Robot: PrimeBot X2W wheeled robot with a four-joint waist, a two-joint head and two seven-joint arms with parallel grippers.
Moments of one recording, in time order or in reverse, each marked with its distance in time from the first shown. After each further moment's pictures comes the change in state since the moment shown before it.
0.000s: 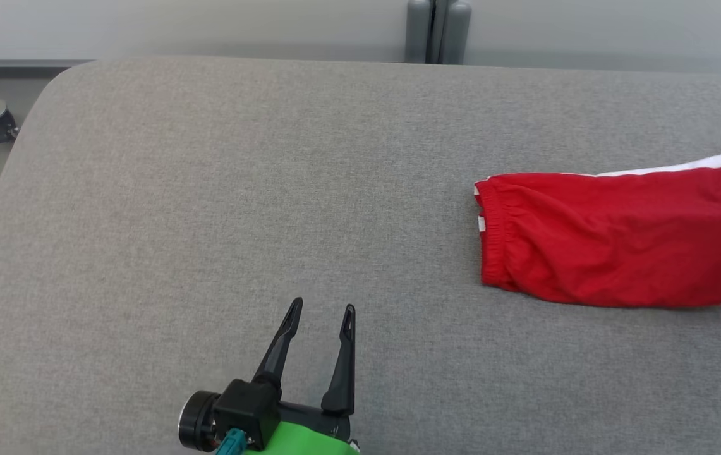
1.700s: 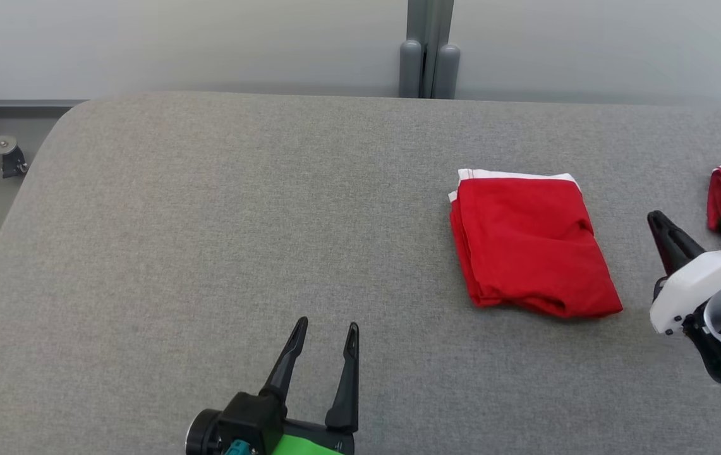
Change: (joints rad) left arm 0.032 0.000 -0.011 0.021 -0.035 0.001 0.000; right arm 0.313 0.186 -0.412 -0.504 -0.230 -0.001 0.089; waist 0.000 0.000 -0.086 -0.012
